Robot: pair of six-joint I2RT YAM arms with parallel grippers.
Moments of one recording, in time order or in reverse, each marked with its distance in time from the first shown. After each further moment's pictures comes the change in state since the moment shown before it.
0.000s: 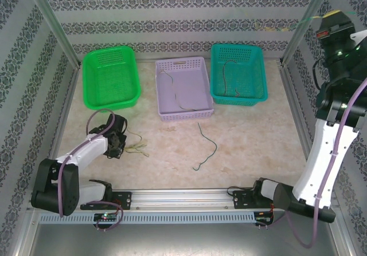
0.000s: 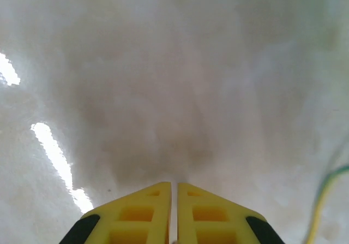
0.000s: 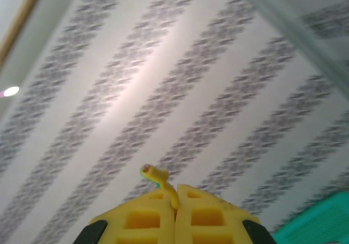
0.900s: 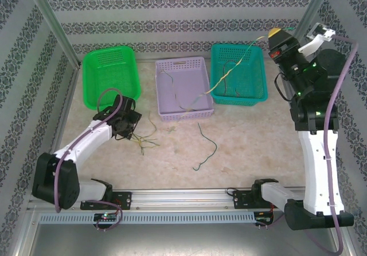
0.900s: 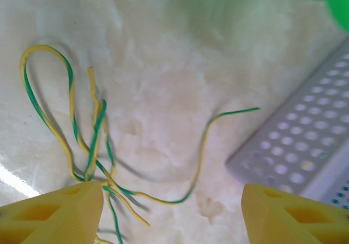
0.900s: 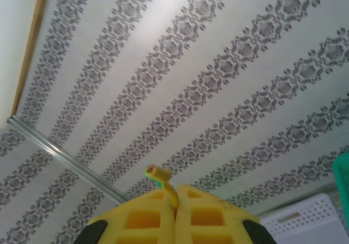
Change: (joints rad) left arm -0.108 0.047 0.270 0.049 0.122 0.055; right arm 0.343 -0.107 -0.321 0.154 -0.018 -0.026
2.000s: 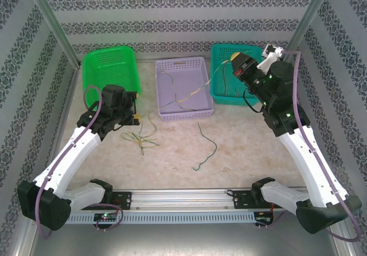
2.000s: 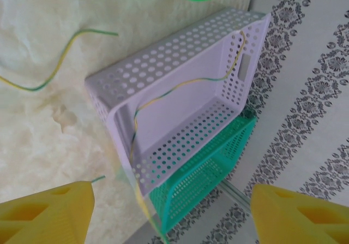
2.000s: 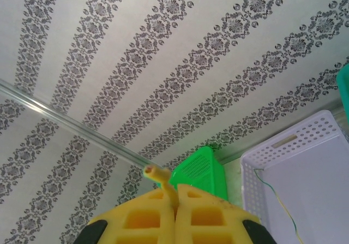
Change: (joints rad) left arm -0.056 -0.167 0.163 0.003 0.078 -0.483; right arm 0.309 -0.011 -0.237 0.052 0.185 0.018
